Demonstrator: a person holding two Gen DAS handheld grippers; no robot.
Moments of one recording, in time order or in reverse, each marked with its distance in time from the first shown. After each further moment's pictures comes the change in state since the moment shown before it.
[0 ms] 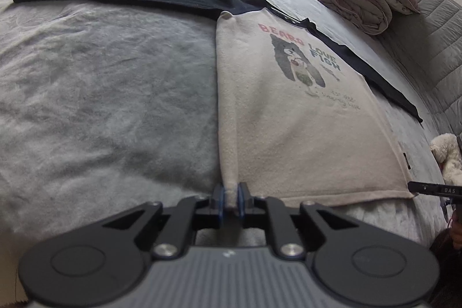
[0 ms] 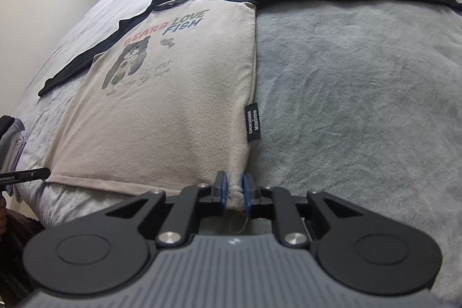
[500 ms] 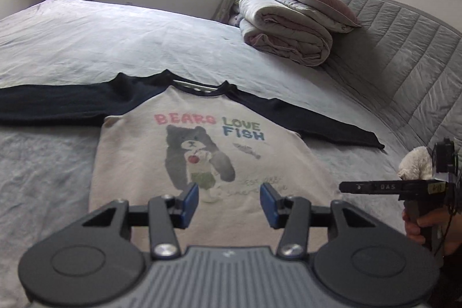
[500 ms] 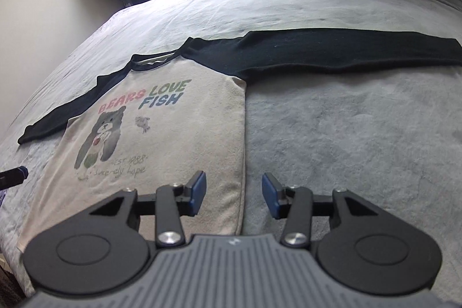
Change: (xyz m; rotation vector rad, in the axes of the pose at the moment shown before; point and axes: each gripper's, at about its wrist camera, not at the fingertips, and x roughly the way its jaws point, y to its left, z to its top) left arm 0.037 -0.127 0.071 0.238 -0.225 -0.164; right arm 0.047 -0.018 0.080 0.021 -0.181 -0.032
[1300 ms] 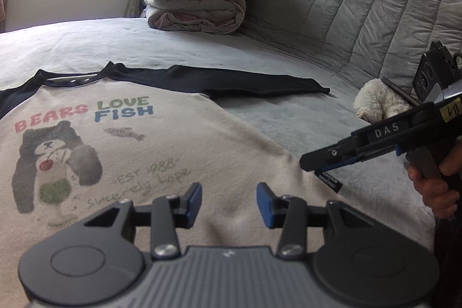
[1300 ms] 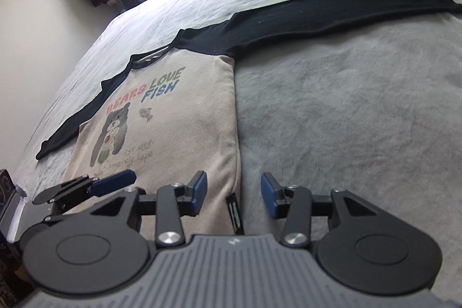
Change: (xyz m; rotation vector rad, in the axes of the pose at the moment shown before) left arm 0.093 -0.075 -0.043 0.276 0.046 -0.212; right arm -0.026 -0.018 -0.025 0.141 0.080 0.062
